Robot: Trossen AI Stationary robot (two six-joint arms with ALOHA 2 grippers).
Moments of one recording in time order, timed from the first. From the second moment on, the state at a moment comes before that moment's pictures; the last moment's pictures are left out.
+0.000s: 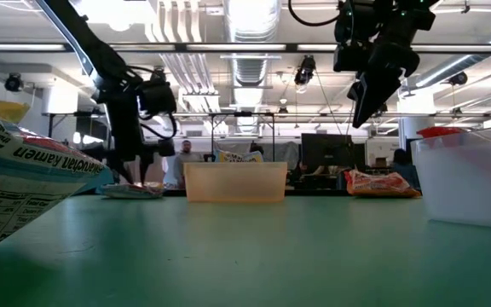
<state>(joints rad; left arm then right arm) 0.67 1.59 0.75 -0.32 -0.47 -1.11 -0.41 1.28 1.01 -0.83 -0.18 -0.26</state>
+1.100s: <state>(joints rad) 0.01 1.52 0.74 -0.10 -0.29 -1.50 -0.41 1.28 1.01 -0.84 -0.18 -0.23</state>
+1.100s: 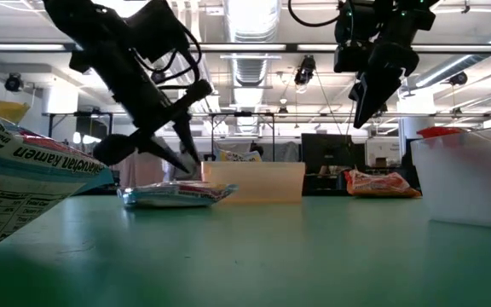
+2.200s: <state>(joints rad) 0.02 1.58 0.84 -0.46 -0.21 -0.45 -0.41 1.28 1.01 -0.89 -0.18 -0.24</state>
